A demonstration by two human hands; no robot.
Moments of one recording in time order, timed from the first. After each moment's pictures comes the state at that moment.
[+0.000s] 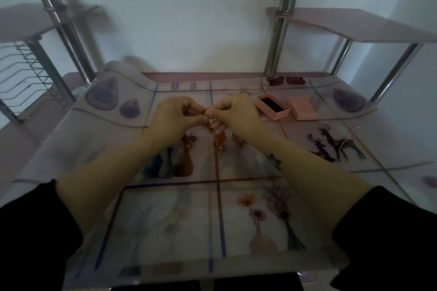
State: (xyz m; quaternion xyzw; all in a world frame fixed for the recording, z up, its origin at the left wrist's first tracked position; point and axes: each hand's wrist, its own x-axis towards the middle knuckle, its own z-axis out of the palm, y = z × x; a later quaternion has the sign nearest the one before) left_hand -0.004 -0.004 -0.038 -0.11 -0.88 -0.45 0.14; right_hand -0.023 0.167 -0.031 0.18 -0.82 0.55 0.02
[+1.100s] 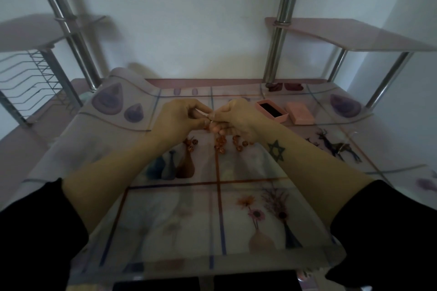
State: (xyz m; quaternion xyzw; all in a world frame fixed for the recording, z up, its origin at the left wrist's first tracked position) left_hand 0.001 0.000 -0.026 -0.14 -0.89 -0.41 0.14; right_hand -0.026 0.168 -0.012 0.06 -0.75 0.63 -0.18
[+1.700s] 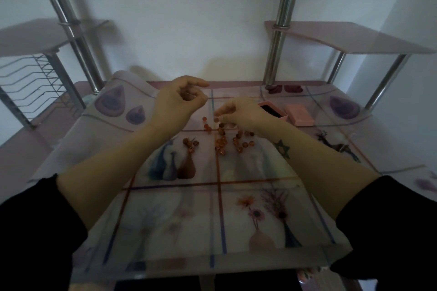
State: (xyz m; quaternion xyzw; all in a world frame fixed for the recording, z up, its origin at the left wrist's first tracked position) left_hand -0.002 0.000 -0.002 -0.15 -0.81 -0.52 0.23; right_hand -0.037 0.183 -0.008 0.16 -0.89 0.43 -0.07
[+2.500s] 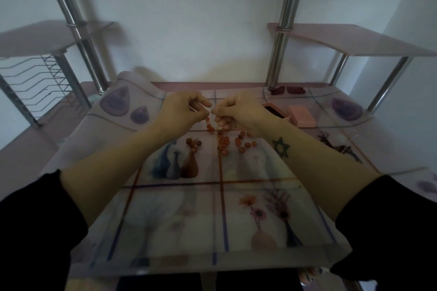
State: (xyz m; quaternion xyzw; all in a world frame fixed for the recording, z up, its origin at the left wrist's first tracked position) left_hand -0.003 -0.005 -0.009 -0.12 -0.90 -0.39 0.16; right_hand -0.031 0.172 -0.001 0.12 -0.77 0.62 -0.13
